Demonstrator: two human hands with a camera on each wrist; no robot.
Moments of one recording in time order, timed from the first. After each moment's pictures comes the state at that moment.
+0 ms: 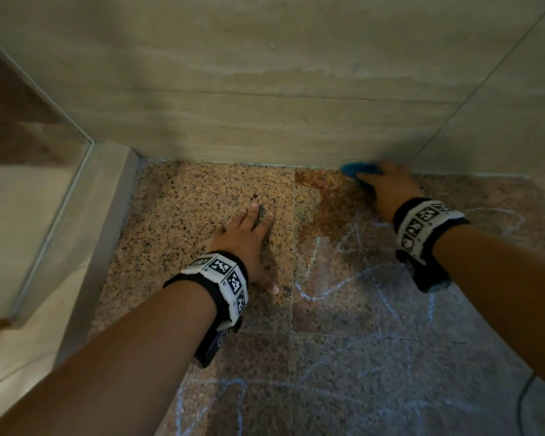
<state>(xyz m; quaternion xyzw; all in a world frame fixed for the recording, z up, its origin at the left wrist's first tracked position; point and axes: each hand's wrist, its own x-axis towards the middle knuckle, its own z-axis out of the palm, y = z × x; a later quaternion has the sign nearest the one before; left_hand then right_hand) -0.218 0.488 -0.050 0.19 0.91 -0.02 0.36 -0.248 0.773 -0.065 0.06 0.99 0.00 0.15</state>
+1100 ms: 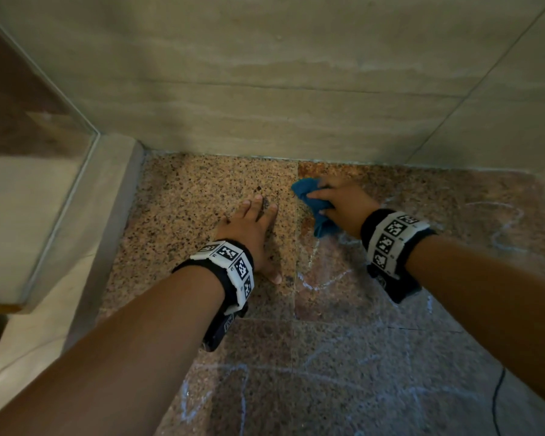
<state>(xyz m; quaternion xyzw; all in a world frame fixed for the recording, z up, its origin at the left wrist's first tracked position) -0.217 0.489 -0.053 0.18 0.92 -0.03 0.35 -0.231 0.701 -0.065 -0.07 0.97 -0.17 0.17</state>
